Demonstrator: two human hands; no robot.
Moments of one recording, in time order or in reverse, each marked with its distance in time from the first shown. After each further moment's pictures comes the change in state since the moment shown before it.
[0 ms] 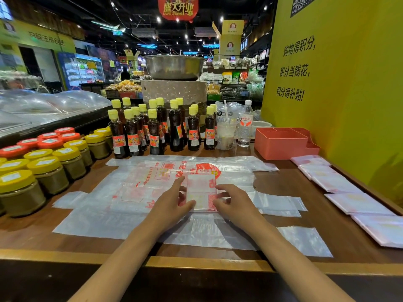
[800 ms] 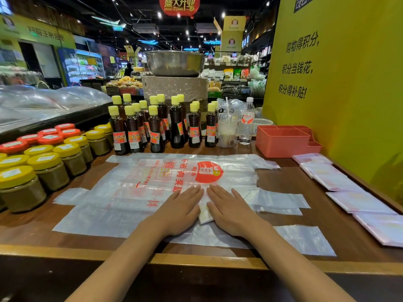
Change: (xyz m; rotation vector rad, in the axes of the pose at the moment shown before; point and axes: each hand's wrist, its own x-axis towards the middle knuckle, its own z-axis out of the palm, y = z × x) left_hand 0.007 -0.013 0.015 0.559 -0.301 0.242; right_hand 0.003 0.008 0.016 -0.697 -0.303 -0.128
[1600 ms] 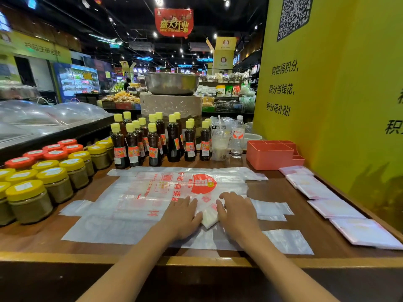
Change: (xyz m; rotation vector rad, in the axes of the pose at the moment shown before) left_hand -0.004 0.031 -0.015 0.056 0.029 -0.195; right_hand -0.039 -0.018 -0.028 0.048 0.479 0.309
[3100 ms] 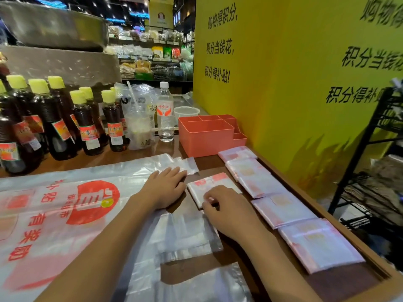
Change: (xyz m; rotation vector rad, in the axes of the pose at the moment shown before) left_hand 0.253 0.132 0.038 -0.034 -0.082 0.295; right_hand 0.070 0.187 -0.019 0.145 -0.158 0.201
